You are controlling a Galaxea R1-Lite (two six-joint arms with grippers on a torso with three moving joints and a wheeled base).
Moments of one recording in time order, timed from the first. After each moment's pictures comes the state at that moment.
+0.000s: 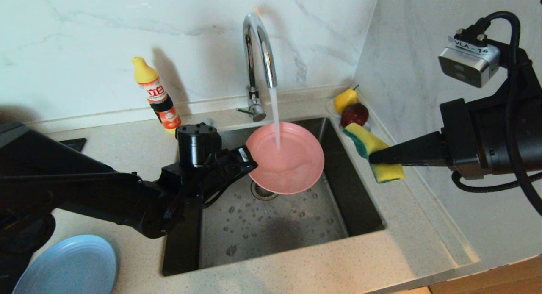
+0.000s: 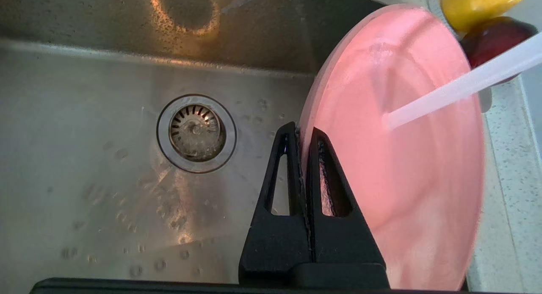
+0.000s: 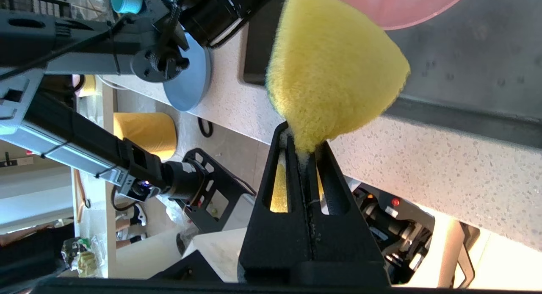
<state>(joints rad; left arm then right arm) -0.49 2.00 -0.99 -0.82 0.17 -0.55 0.66 1.43 -1.47 0.51 0.28 0.52</state>
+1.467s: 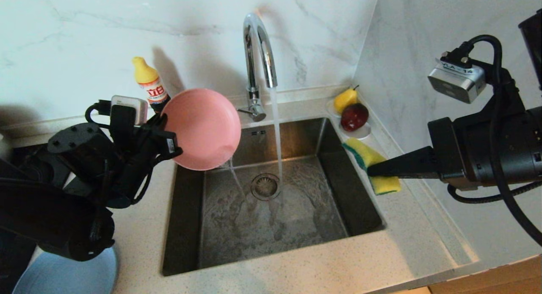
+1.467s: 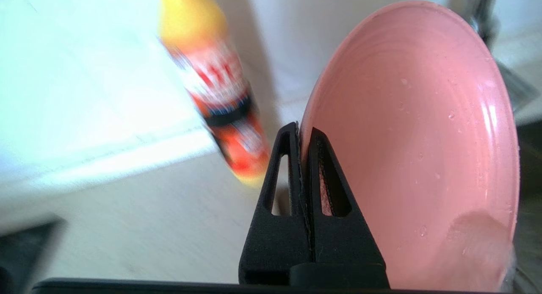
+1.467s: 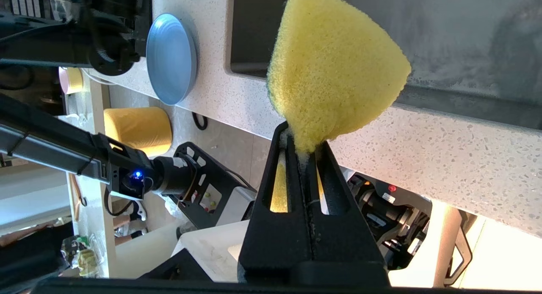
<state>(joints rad) -0.18 1.88 -0.68 -1.52 0.20 0.32 0.65 1.44 -1.43 0.51 0.28 0.52</state>
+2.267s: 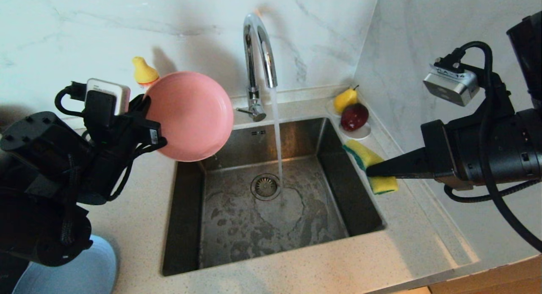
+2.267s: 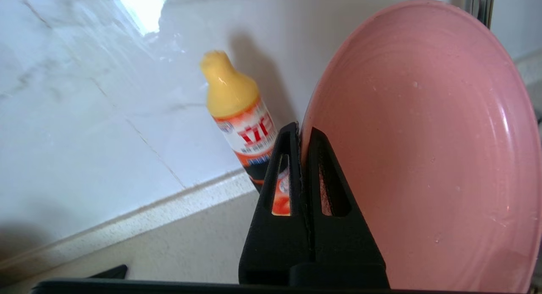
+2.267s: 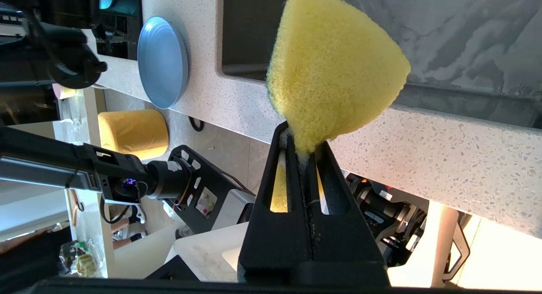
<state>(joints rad) -0.16 1.77 -0.65 -1.52 0.15 0.46 0.63 1.45 -1.43 0.51 0.28 0.52</state>
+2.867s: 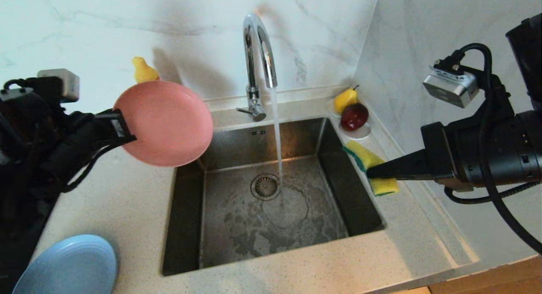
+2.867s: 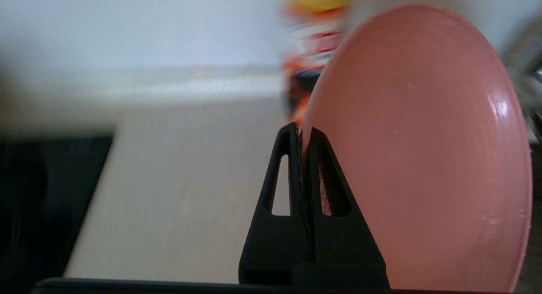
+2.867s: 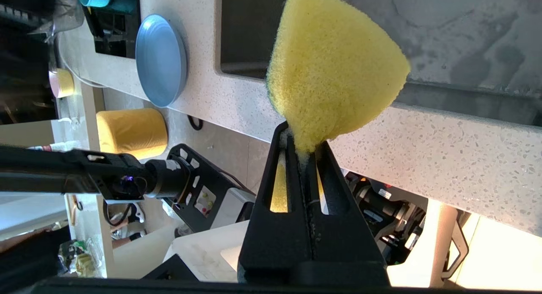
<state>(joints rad) 0.01 1.60 -0.79 -0.88 0.18 0.01 0.62 1.45 -1.42 0.51 0.28 0.52</state>
